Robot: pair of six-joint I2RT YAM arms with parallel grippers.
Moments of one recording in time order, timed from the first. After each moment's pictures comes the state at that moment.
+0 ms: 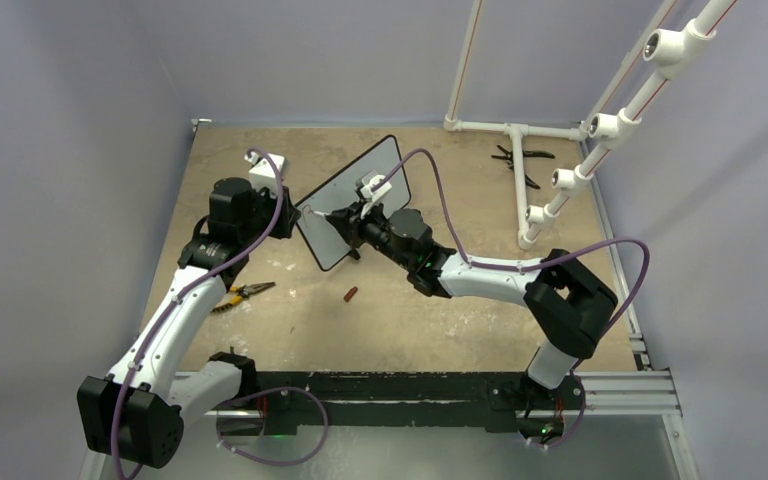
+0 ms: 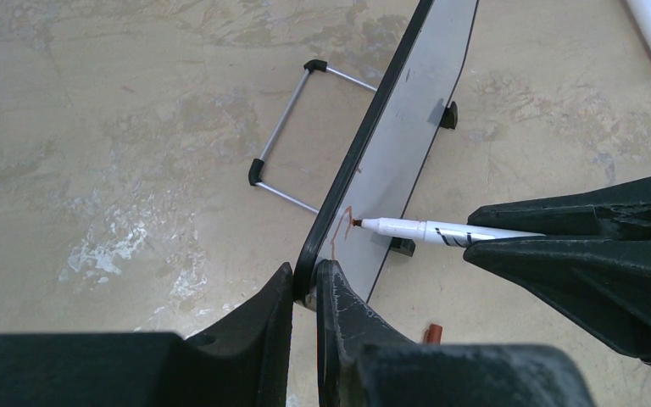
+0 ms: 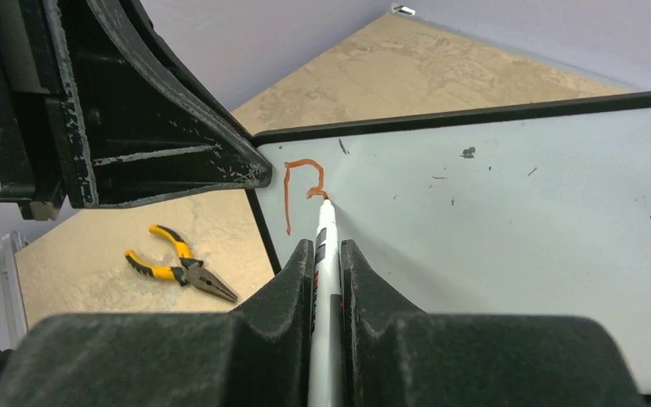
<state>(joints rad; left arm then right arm) -0.22 1.03 0.87 -0.30 0.16 -0.07 0.93 1.68 0.97 0.73 0.06 0.22</state>
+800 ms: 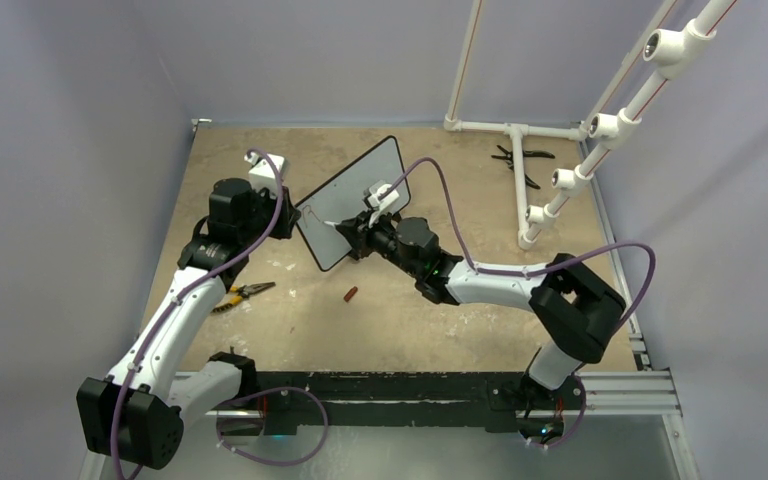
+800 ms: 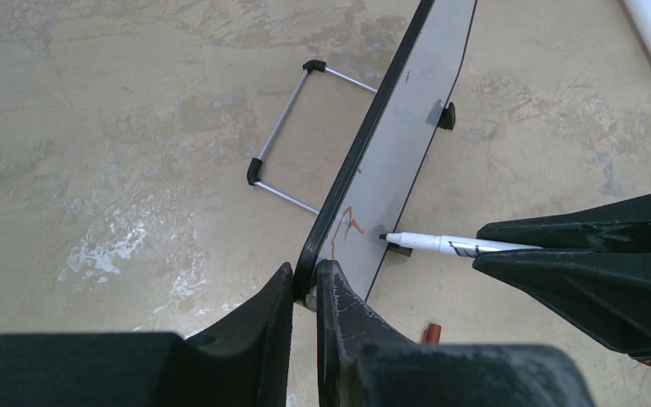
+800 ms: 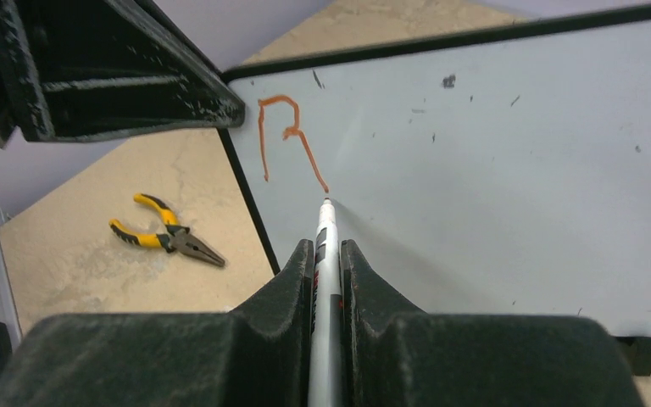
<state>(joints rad) -0.22 1.02 0.87 -0.30 0.16 -0.07 0.93 1.65 0.88 0.72 0.08 0.23</state>
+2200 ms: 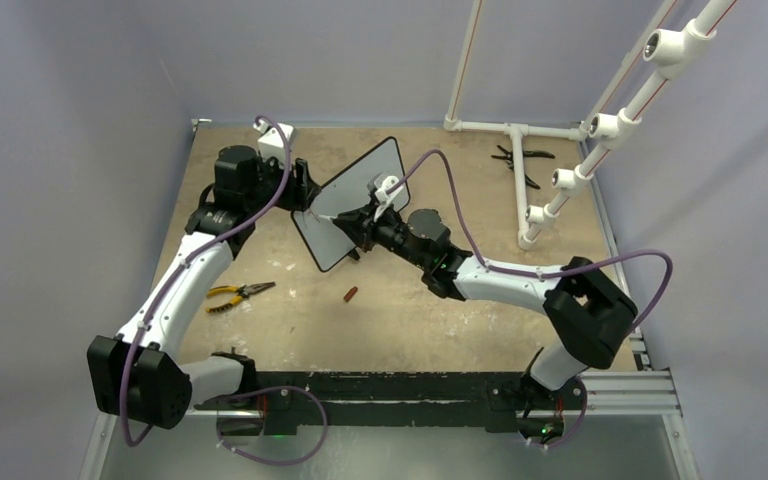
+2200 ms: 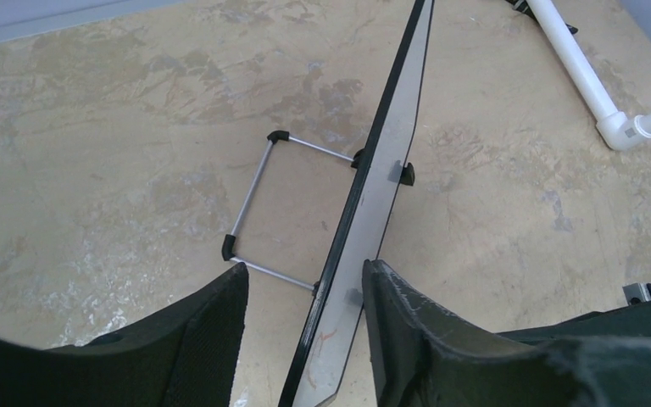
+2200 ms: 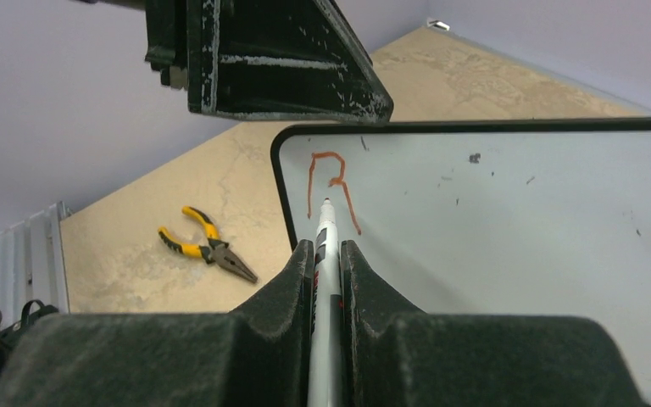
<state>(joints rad) -0.22 1.21 1.06 -0.26 0.27 -0.07 0.90 1.57 0.87 0.75 -0.08 0.21</state>
